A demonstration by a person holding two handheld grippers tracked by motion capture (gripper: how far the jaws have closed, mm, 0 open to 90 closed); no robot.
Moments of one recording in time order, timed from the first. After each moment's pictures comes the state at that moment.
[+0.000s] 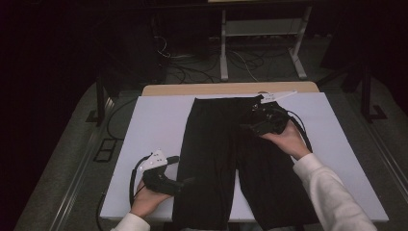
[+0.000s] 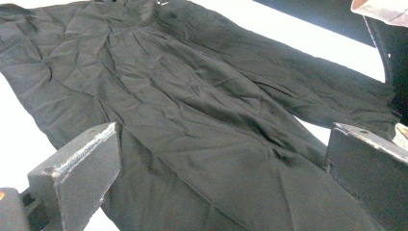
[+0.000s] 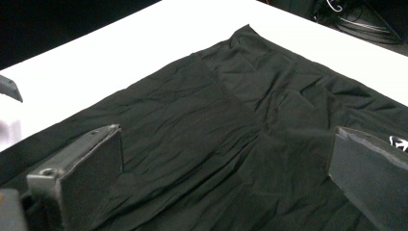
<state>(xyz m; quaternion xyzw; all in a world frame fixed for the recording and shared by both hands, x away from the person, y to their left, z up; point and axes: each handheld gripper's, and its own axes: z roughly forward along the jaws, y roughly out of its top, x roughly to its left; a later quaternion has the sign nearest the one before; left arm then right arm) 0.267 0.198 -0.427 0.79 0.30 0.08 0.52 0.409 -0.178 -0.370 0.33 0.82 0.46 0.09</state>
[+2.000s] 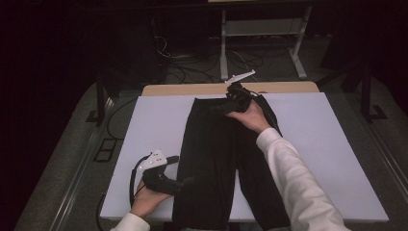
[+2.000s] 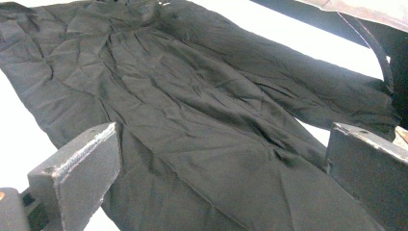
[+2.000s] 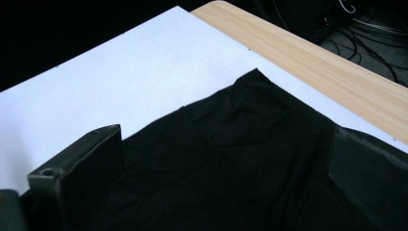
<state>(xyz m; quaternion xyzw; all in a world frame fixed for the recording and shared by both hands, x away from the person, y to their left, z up) 0.268 0.199 -0.427 0.79 0.31 0.08 0.53 0.494 -0.088 -0.371 0.33 0.83 0.45 0.08</state>
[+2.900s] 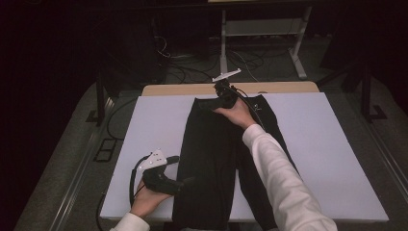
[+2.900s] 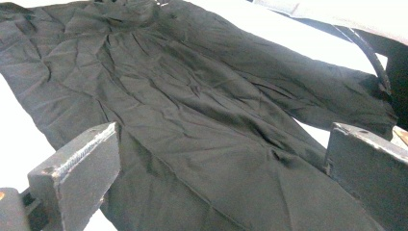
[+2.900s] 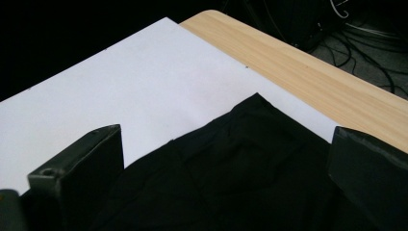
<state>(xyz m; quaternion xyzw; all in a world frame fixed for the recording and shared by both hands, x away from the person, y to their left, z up) 0.268 0.199 -0.427 0.79 0.31 0.08 0.53 0.521 -0.050 -0.385 0.35 0.82 0.45 0.09</state>
